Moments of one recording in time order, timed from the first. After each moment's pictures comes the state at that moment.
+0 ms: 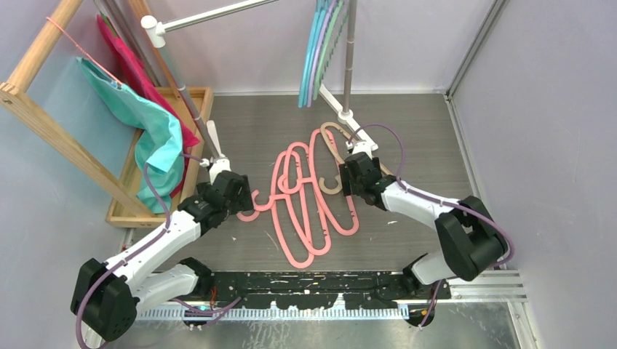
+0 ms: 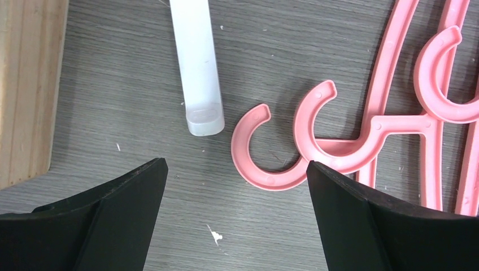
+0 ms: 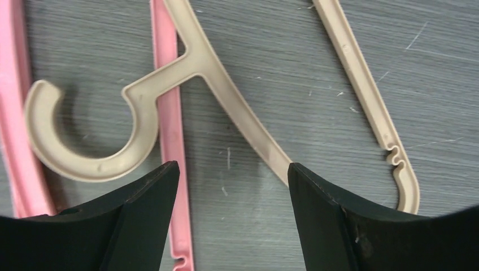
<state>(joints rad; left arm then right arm) -0.55 1.00 0.62 -0.53 -0.47 -0.61 0.58 1.42 0.74 -0.15 0.38 0.24</state>
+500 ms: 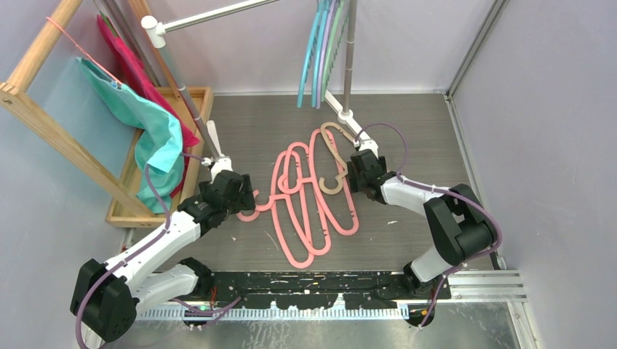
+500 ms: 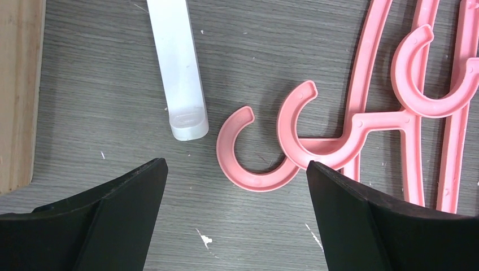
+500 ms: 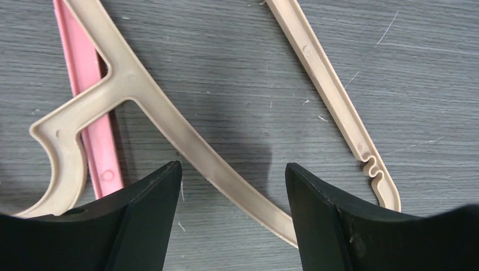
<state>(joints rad) -0.55 1.00 0.62 -0.48 -0.42 -0.59 0.48 1.54 0.75 -0.08 0.42 0.19</state>
